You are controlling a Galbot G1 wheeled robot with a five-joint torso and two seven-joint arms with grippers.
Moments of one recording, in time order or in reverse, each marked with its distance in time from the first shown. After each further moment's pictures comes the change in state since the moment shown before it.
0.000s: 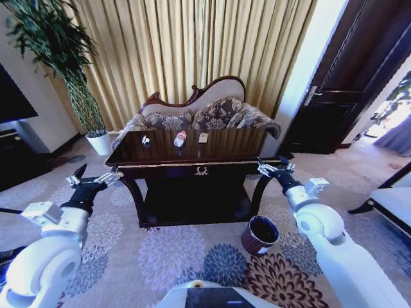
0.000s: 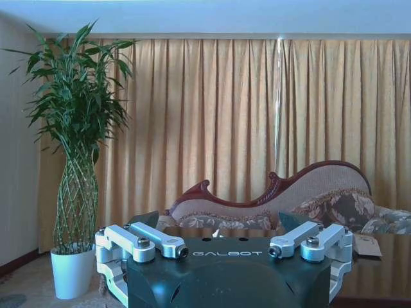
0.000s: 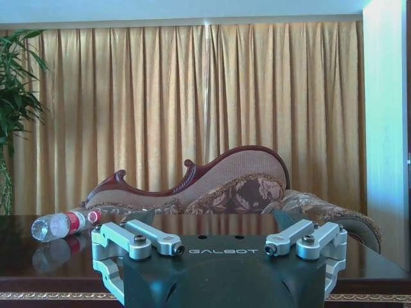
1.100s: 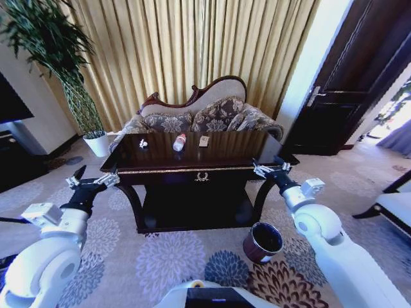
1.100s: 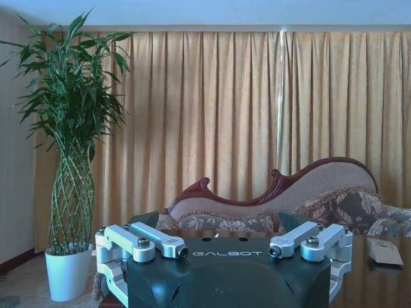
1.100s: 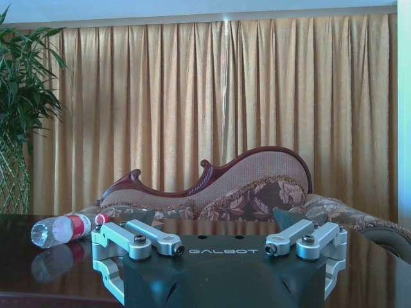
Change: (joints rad) left arm 0.010 -0.005 -0.003 0.000 0.003 -0.001 0.002; right arm 0.005 -0.024 -0.024 0.003 0.002 0.018 -0.040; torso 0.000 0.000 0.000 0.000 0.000
